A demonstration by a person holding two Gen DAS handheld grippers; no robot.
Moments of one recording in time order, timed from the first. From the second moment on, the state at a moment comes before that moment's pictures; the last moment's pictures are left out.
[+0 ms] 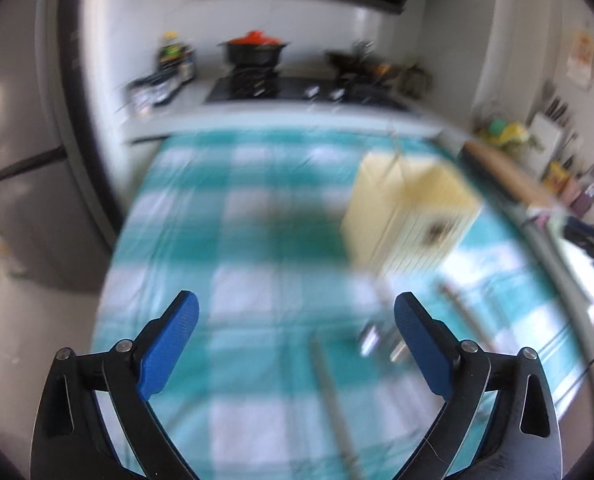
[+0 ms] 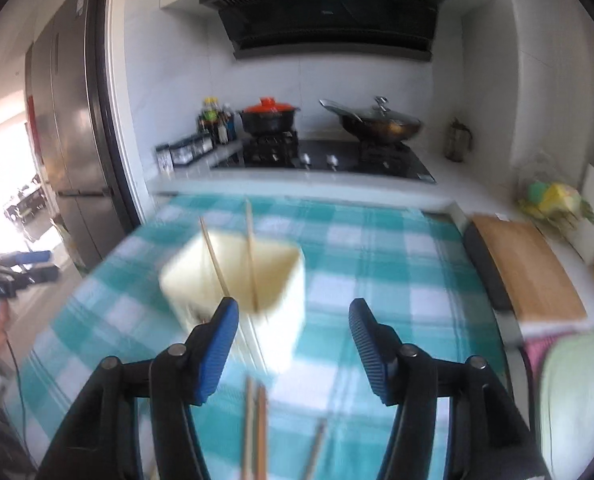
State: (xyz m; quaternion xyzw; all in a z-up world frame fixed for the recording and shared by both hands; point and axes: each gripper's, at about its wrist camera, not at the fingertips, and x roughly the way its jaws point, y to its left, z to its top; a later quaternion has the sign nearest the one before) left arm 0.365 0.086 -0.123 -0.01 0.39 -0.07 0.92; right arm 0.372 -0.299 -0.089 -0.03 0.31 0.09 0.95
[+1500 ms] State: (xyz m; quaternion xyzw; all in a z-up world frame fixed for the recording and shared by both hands) left arm 0.353 0.028 -0.250 -0.01 0.49 0.03 0.87; right arm 0.346 -0.299 -0.238 -0.02 0.44 0.06 0.89
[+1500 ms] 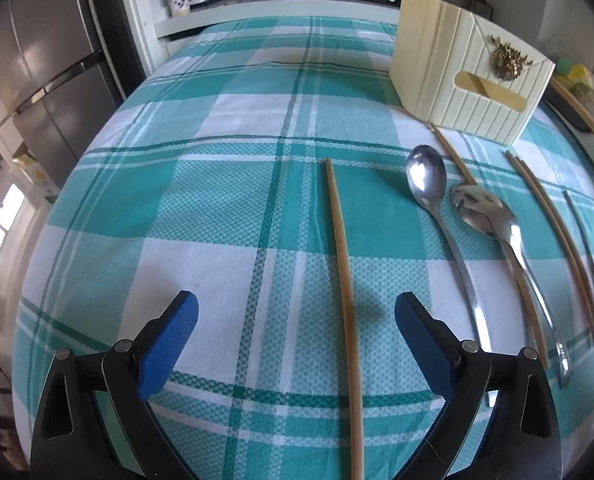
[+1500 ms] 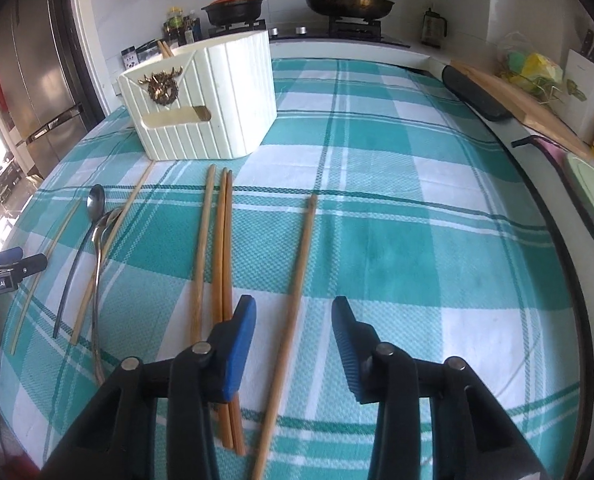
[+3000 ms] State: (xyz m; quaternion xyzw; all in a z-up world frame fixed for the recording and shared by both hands) left arm 0.425 0.043 -0.241 -0.03 0.48 -0.08 0.87; right arm 0.453 -0.309 -0.241 -0.03 0.49 0.08 0.87
